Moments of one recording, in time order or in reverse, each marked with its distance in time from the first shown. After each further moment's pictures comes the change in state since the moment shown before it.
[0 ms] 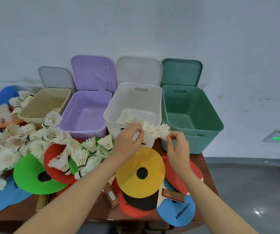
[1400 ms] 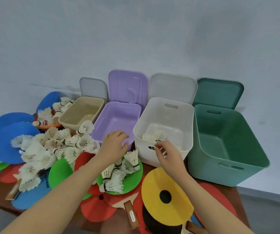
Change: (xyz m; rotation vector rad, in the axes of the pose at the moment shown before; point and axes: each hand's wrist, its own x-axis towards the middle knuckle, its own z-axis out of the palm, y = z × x) left_hand 0.022 -0.077 -0.116 0.625 -0.186 -0.258; right_hand 0.048 -0.050 0.090 0.007 -0.433 -0.209
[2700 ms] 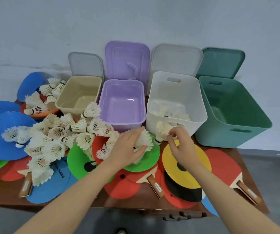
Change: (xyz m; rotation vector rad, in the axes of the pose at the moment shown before) left_hand -0.065 -0.061 0.026 -0.305 0.080 0.355; right_hand -0.040 -0.050 0.054 -0.210 0.178 -0.011
